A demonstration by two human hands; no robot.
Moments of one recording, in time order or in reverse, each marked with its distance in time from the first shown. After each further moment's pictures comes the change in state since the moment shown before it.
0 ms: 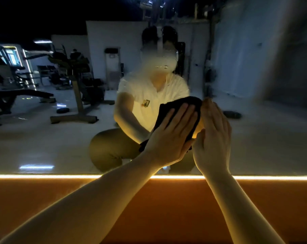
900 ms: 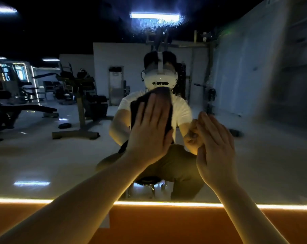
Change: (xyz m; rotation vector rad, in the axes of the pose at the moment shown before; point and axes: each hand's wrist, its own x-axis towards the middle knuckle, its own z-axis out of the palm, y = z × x) left_hand 0.025 -0.089 -0.040 0.030 0.121 -0.261; right_hand 0.042 -0.002 -0.003 -0.058 -0.048 -0.218
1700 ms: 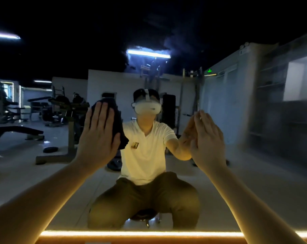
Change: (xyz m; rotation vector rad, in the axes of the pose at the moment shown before) left_hand 0.001 -0.167 -0.067 0.134 0.004 -0.142; right_hand 0.118 -0.029 -0.023 -0.246 -0.113 0.125
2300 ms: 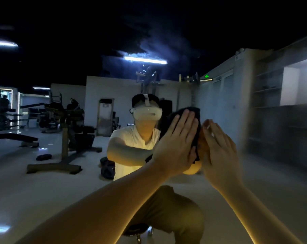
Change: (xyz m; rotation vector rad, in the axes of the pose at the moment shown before) left_hand 0.094 0.240 0.023 -0.144 -0.016 0.342; right_hand -0.009 0.083 -0.008 0.058 0.095 -0.060
